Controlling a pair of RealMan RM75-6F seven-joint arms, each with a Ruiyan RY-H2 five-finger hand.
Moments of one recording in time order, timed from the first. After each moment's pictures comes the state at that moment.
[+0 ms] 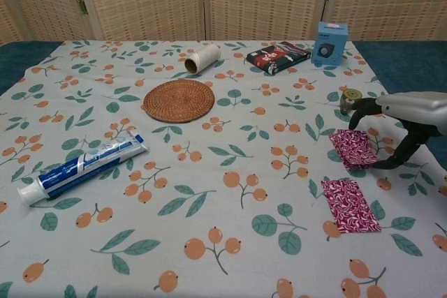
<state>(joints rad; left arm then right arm) -0.04 -1.17 -0.02 -1.54 1.54 1.54 0.09 0.69 -1.40 0.03 -1.54 -0.87 0.90 -0.42</state>
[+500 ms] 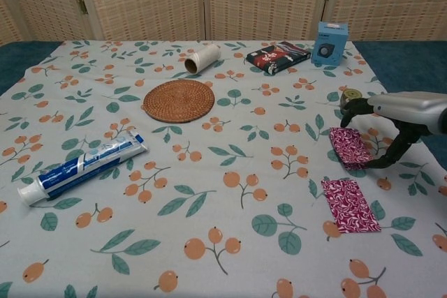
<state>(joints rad) -0.04 -1.16 -0.02 -1.55 1.53 1.55 0.10 0.70 -1.41 0.04 -1.51 -0.90 0.87 -0.41</state>
